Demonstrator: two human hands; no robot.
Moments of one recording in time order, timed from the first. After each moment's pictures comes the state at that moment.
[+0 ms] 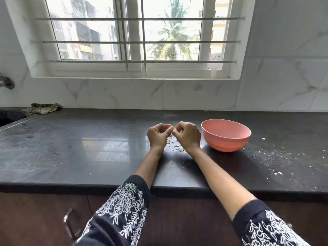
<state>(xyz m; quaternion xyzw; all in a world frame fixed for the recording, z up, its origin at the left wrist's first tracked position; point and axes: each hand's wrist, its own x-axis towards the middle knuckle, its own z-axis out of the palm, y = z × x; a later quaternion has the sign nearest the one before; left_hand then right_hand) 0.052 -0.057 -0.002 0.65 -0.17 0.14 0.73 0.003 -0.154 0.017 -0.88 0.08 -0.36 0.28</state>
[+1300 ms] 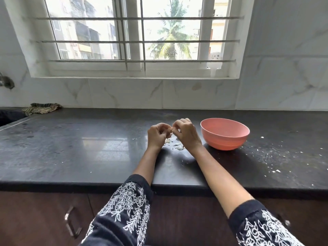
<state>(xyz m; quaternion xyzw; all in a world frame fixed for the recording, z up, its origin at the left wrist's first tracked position) 0.061 -0.046 -0.005 0.71 -0.24 0.13 0.65 0.007 -0.160 0.016 -0.89 -0.07 -0.38 0.23</state>
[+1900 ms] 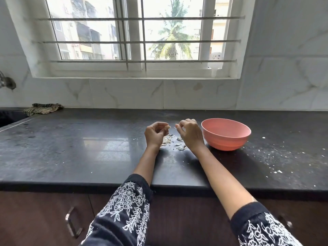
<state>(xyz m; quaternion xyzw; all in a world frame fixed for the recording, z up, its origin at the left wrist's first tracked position) 0.057 -0.044 -0.001 0.65 -0.17 0.11 0.74 0.005 -0.167 0.016 -0.90 0.01 -0.36 0.24</state>
